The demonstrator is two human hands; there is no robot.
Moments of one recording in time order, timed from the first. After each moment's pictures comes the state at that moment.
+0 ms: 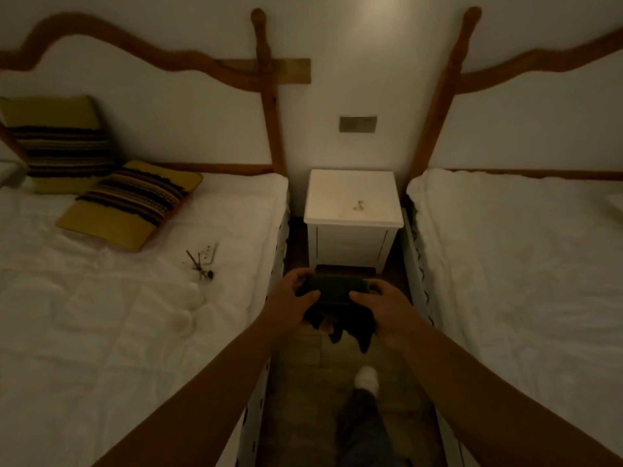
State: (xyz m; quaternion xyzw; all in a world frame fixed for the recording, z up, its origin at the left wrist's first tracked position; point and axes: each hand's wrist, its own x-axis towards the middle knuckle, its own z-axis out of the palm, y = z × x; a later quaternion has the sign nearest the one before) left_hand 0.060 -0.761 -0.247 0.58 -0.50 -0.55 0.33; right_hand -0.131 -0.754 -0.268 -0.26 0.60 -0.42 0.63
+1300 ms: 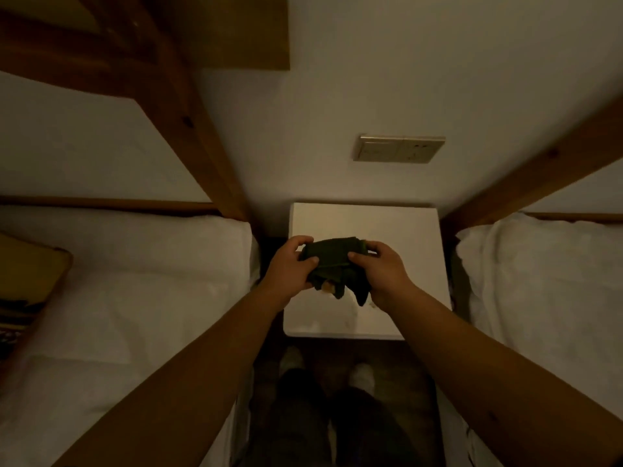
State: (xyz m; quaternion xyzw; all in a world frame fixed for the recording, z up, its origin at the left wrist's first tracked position) left_hand 0.004 -1.509 -0.443 0.61 -0.37 -0.65 0.25; right_hand -0.167 -1.494 -0.439 -0.17 0.70 -0.38 0.59
